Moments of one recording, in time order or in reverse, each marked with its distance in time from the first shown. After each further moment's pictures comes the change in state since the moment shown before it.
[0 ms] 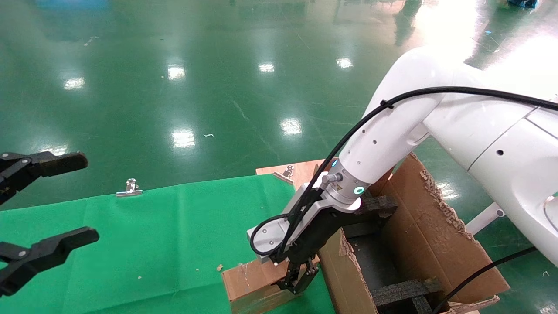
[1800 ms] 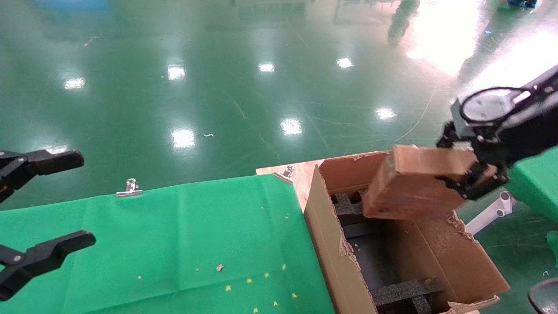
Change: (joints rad) left arm 0.000 0.000 0.000 0.000 0.000 0.000 0.000; right arm 0.713 0.433 -0.627 -0.156 0.263 -0.023 -0.030
